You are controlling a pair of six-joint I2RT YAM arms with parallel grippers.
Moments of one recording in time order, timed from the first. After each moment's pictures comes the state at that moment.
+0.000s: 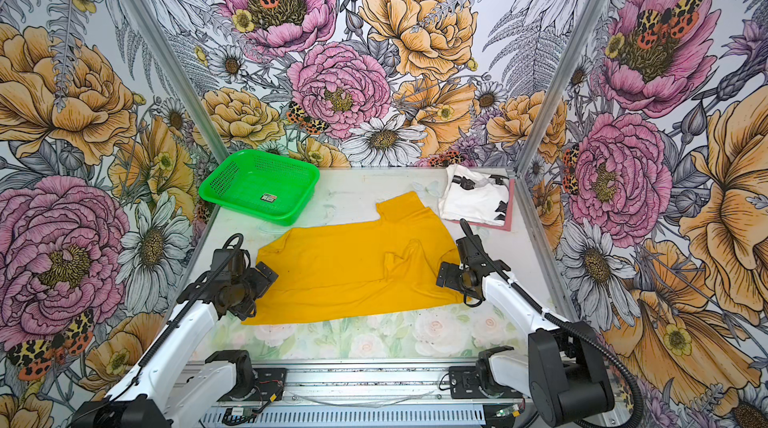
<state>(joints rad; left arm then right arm) 0.00 0.91 0.54 -0.70 0.05 -0.94 0.19 1.21 0.60 -0.59 -0.07 0.49</state>
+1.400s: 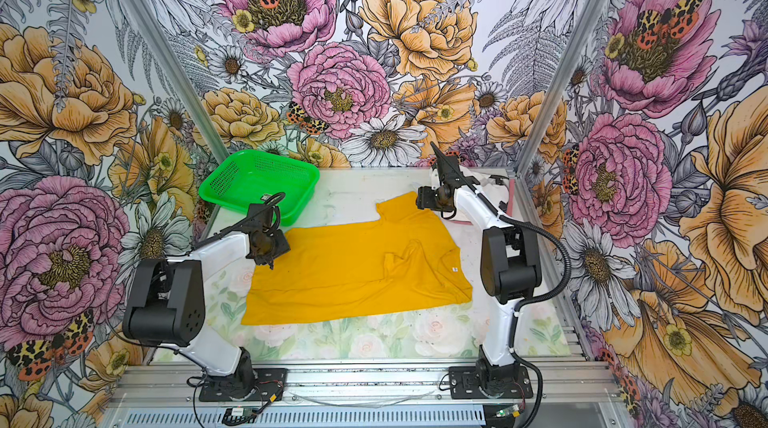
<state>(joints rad) -0.07 1.64 0.95 -0.44 -0.06 -0.59 0.16 2.00 1.66 -0.64 -0.23 0.22</state>
